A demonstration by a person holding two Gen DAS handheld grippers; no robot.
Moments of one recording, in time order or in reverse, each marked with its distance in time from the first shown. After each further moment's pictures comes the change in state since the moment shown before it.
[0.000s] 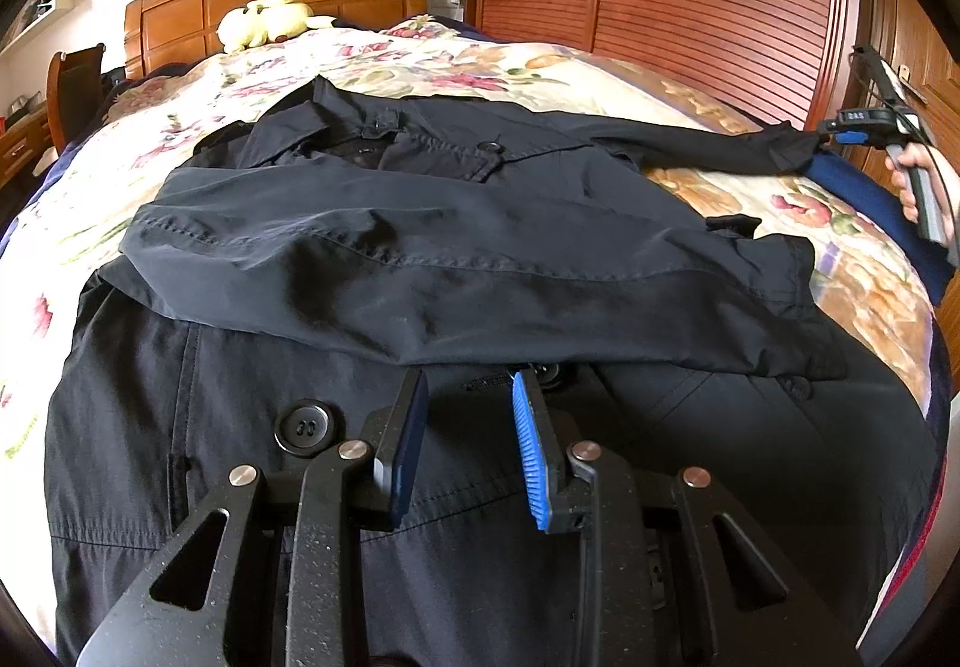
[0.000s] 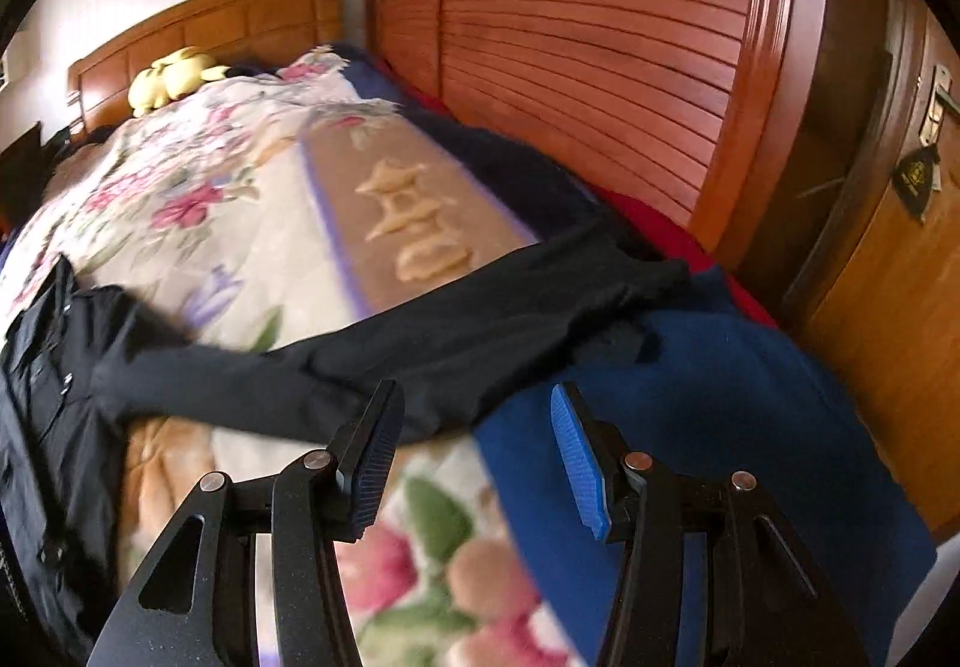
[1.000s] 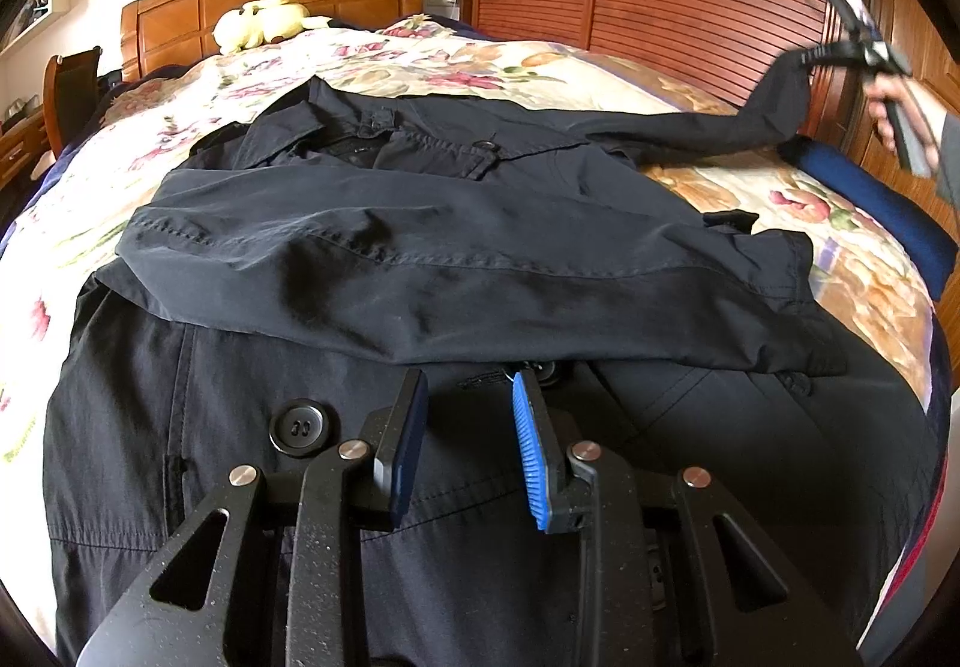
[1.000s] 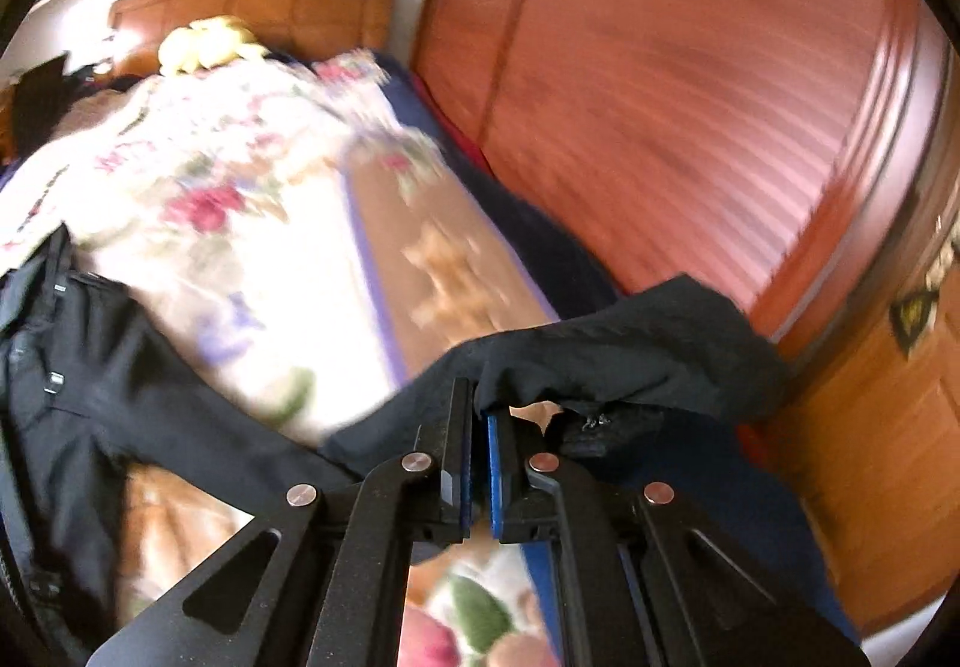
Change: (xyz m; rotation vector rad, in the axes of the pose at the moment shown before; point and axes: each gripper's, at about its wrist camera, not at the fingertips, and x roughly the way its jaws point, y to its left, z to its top) left arm 0.002 -0.002 -0.001 0.007 0.002 -0.001; right arm -0.055 0.101 0.038 -0.254 -0.157 -0.057
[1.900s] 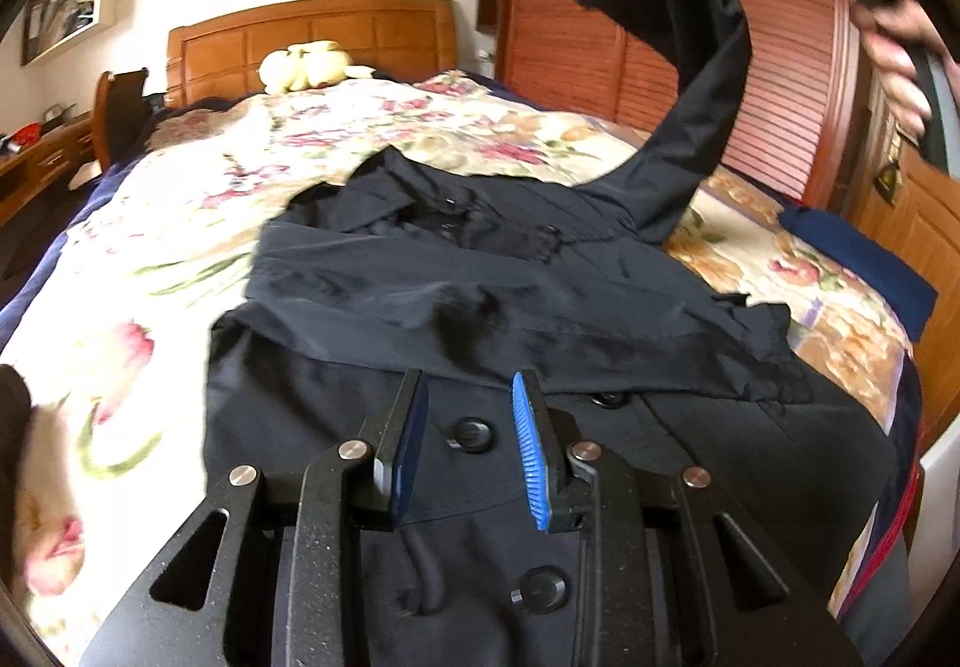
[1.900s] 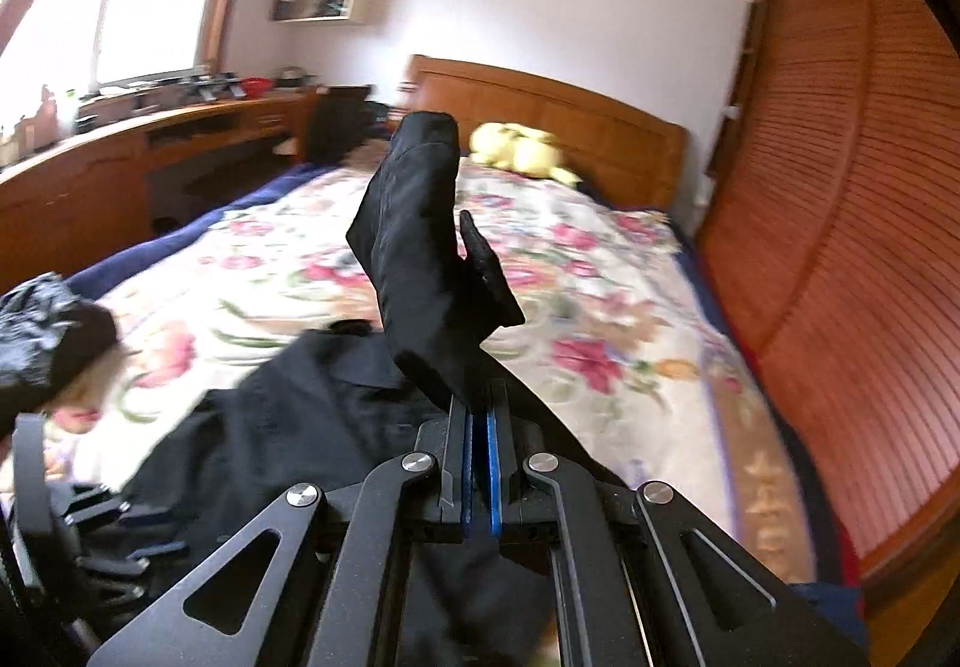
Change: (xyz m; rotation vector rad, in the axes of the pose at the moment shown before) left arm -0.090 0.064 0.009 -0.049 -0.128 0.033; right arm -0.234 0.217 -0.006 -0.326 -0.261 0.509
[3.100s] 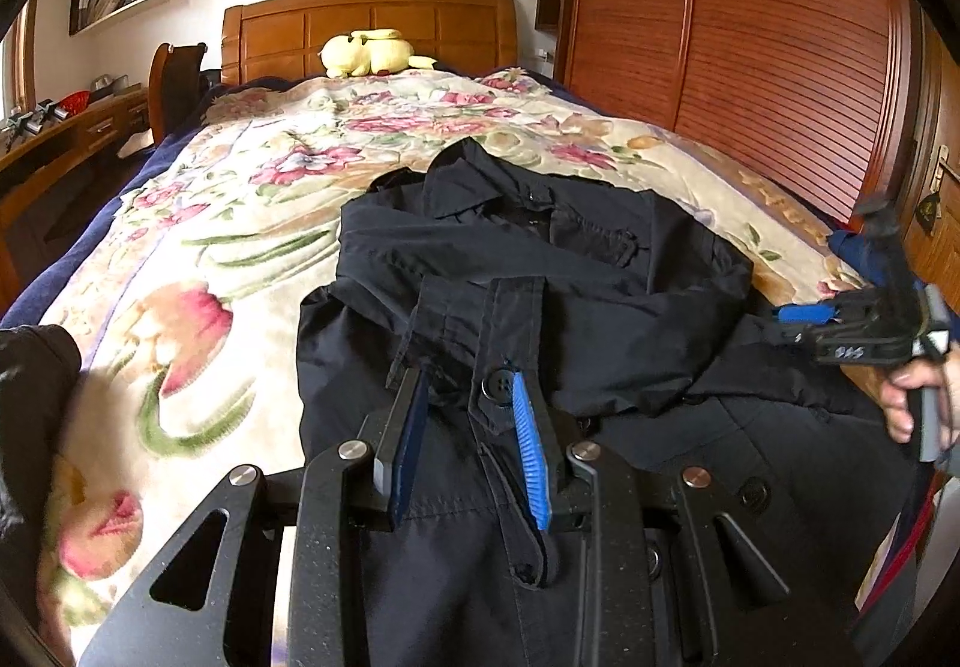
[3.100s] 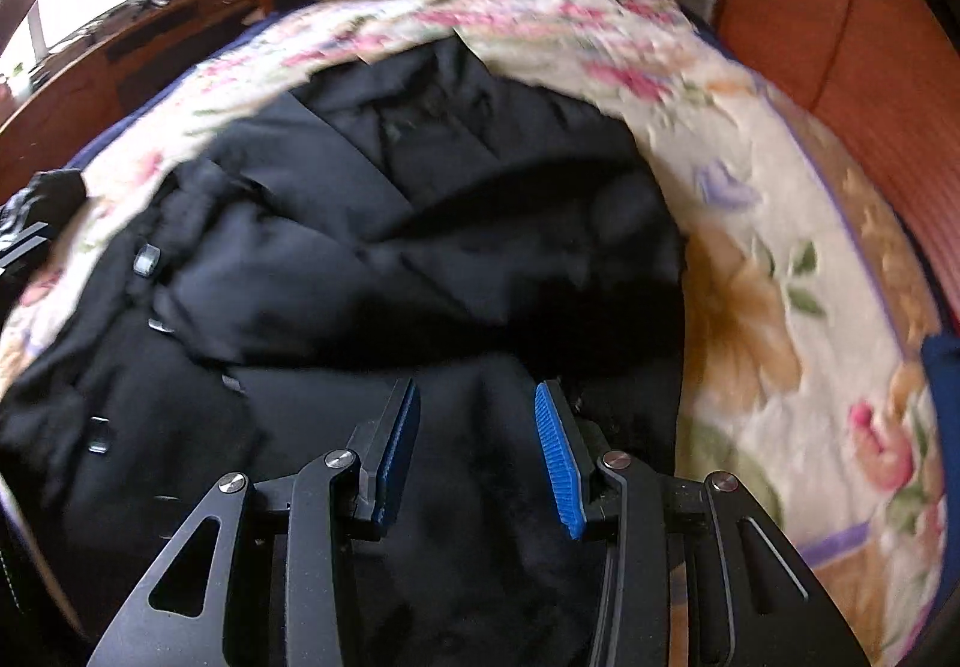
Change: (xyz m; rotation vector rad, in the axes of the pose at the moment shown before) left arm -0.004 0.042 -0.009 -0.068 0.018 0.091; right arm 0.097 -0.029 -0.142 0.202 0.425 0.041
